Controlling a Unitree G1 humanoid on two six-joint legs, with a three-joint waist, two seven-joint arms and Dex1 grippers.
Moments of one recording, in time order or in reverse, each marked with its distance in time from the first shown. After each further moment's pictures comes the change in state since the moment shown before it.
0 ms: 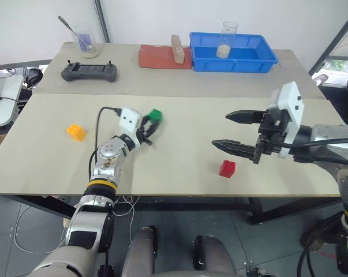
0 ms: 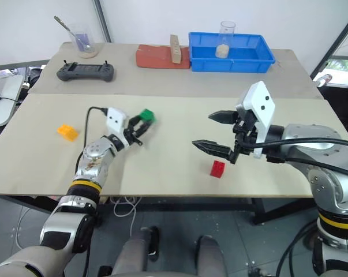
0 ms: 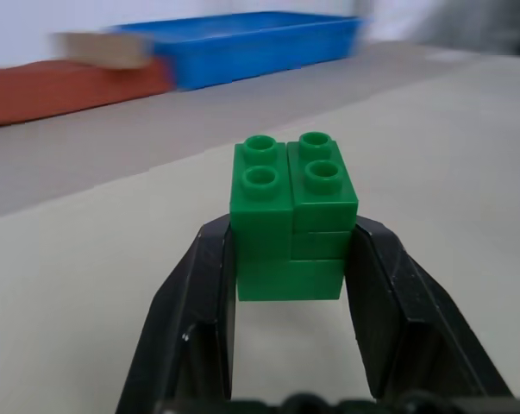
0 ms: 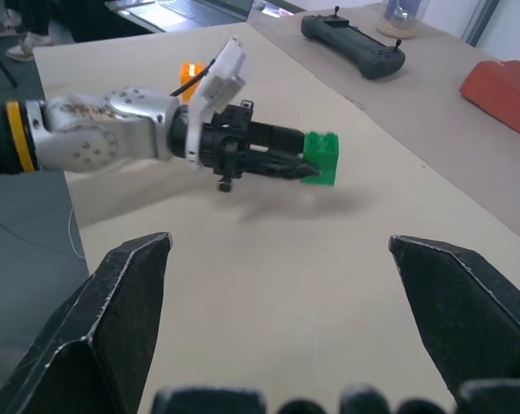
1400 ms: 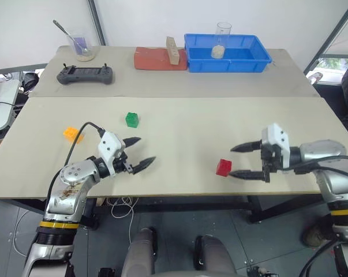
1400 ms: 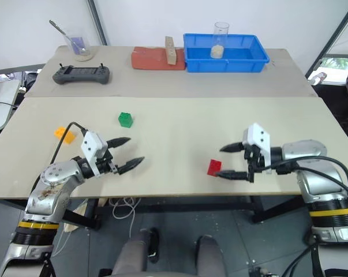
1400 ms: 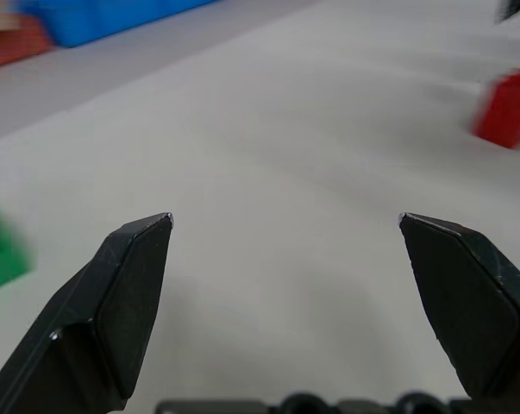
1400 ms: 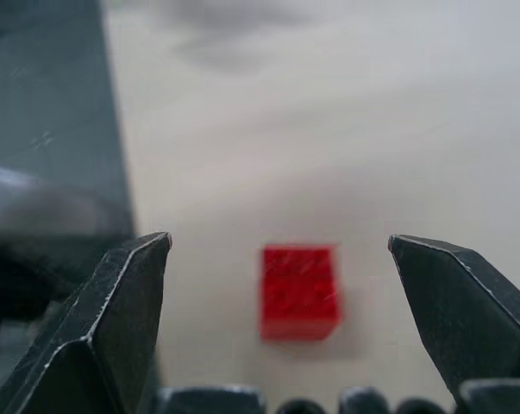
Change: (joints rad) left arm 0.349 0.163 0.113 -0.456 -0.063 0.220 0.099; right arm -0.003 0.062 0.137 0.494 -0.306 -0.413 0.419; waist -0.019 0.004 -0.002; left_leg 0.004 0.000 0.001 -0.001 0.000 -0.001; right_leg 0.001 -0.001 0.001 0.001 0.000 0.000
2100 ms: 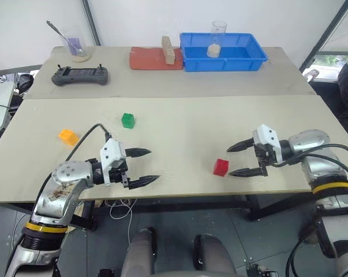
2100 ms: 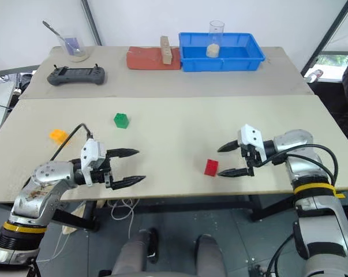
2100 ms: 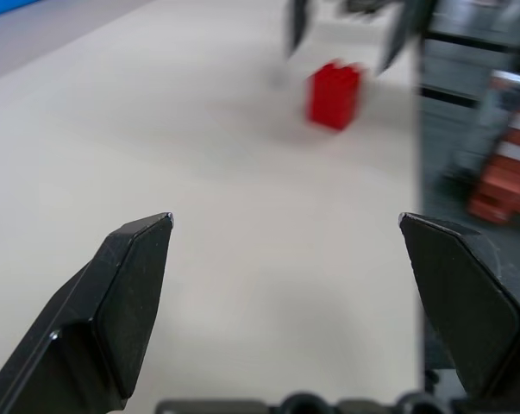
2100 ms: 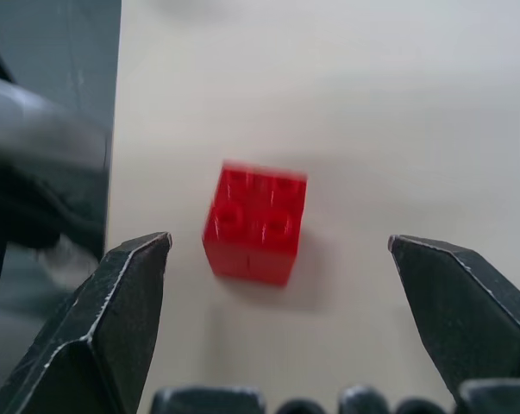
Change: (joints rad) left arm 0.091 0.138 -0.049 -0.138 -0.095 0.052 -0.270; right arm -0.154 0.070 0.128 0.430 -0.162 -0.371 0.253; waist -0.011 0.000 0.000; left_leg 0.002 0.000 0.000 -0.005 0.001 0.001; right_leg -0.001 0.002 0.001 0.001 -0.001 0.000
